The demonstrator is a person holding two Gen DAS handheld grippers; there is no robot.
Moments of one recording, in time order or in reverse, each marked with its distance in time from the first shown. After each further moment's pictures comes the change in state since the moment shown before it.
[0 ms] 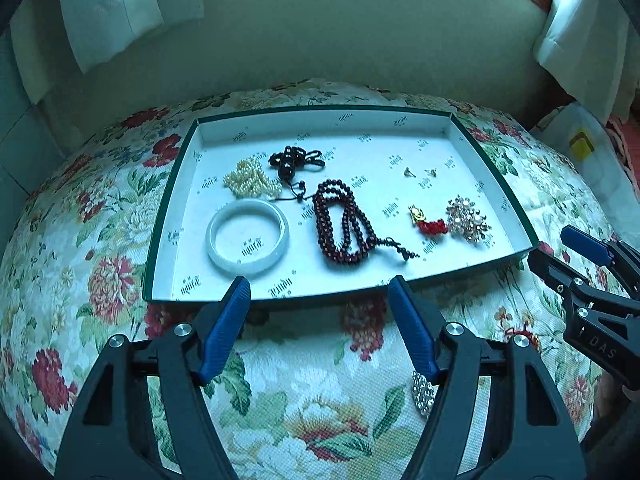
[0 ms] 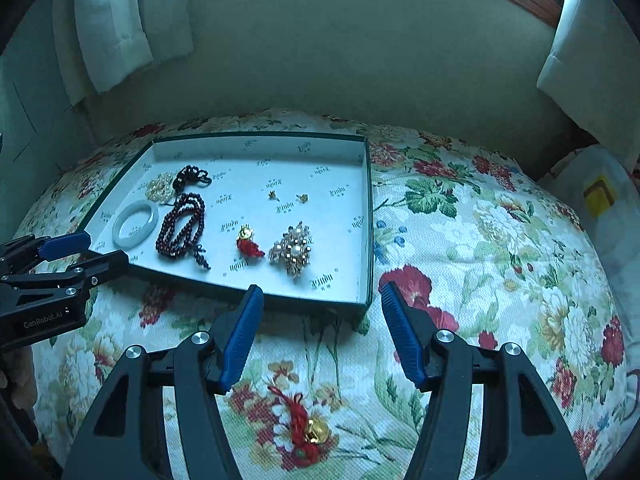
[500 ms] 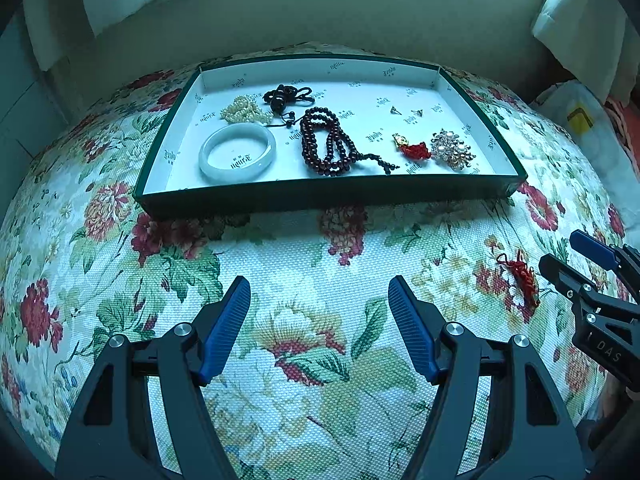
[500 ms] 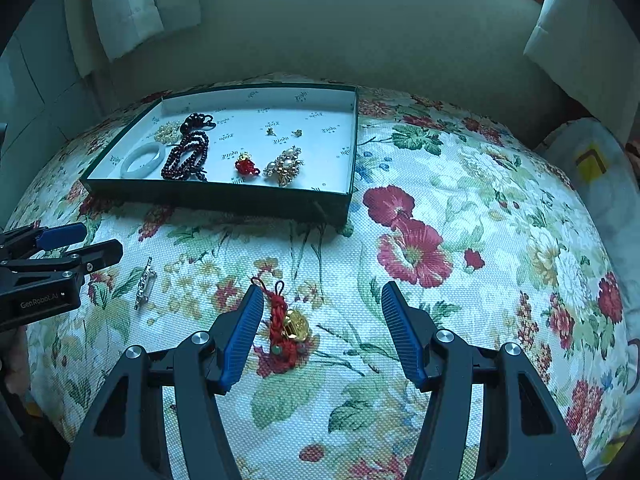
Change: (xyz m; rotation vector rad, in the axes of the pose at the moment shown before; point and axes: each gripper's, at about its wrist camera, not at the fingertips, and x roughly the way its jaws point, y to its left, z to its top) left arm -0.009 -0.018 -0.052 -0.020 0.066 0.014; right arm -0.018 -0.018 -0.058 -0.011 0.065 0.006
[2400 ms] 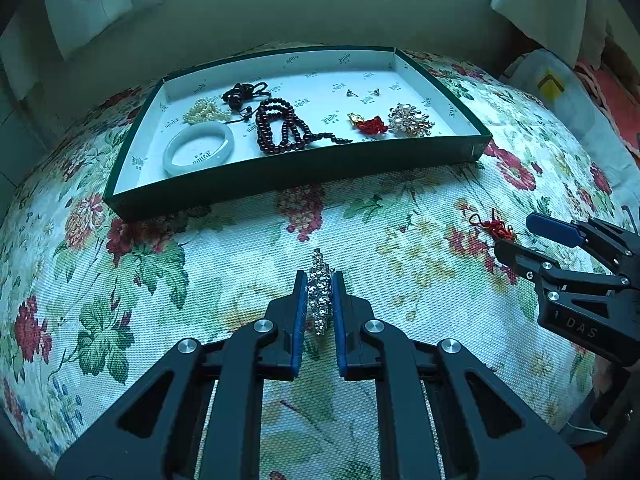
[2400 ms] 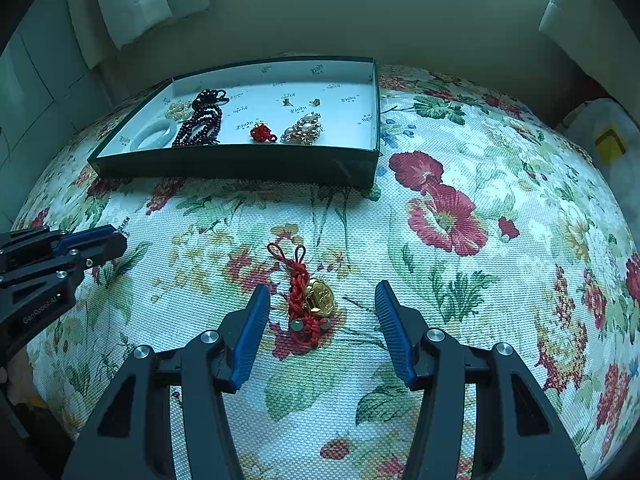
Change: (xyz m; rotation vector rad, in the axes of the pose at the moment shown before) left arm -0.001 -0.017 -0.015 0.116 -0.017 -0.044; right arm 0.018 0.006 -0.015 0.009 0.048 0.067
